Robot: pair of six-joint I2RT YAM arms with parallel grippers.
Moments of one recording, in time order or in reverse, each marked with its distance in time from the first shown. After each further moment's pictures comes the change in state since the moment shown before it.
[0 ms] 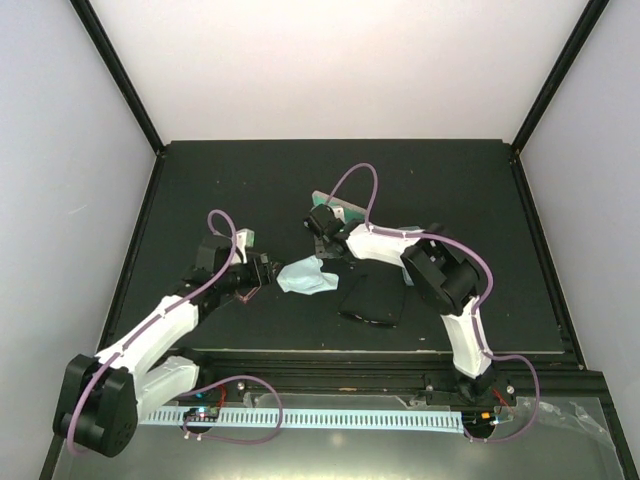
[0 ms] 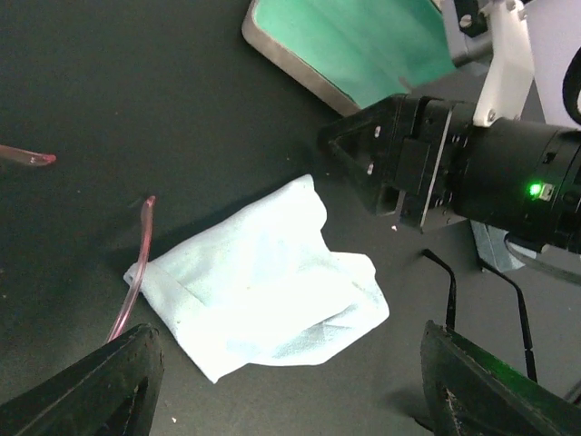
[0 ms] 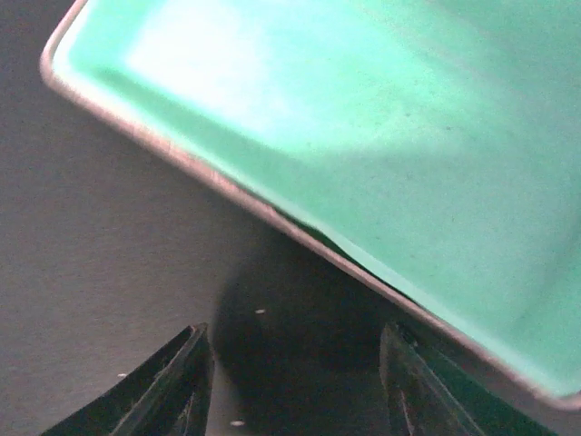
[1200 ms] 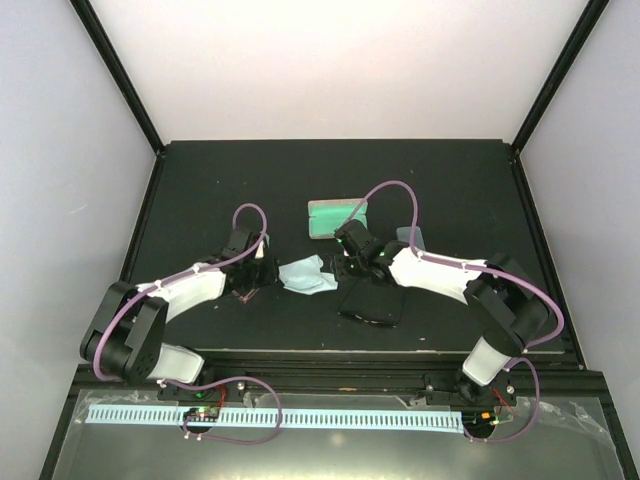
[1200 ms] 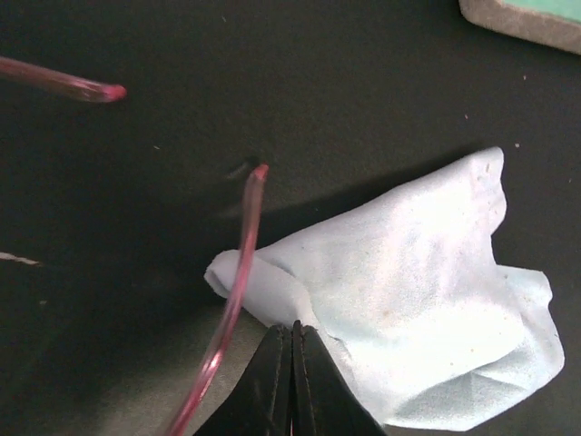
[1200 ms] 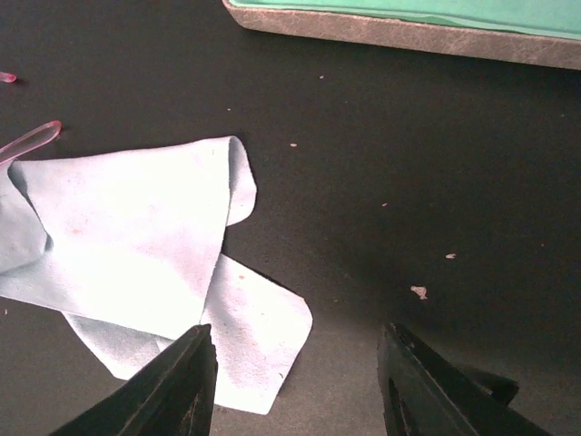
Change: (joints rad) left arm -0.092 0.408 0.151 -0.063 -0.180 -0.033; right arm 0.006 -0.438 -0.429 0.099 -0.237 -0.086
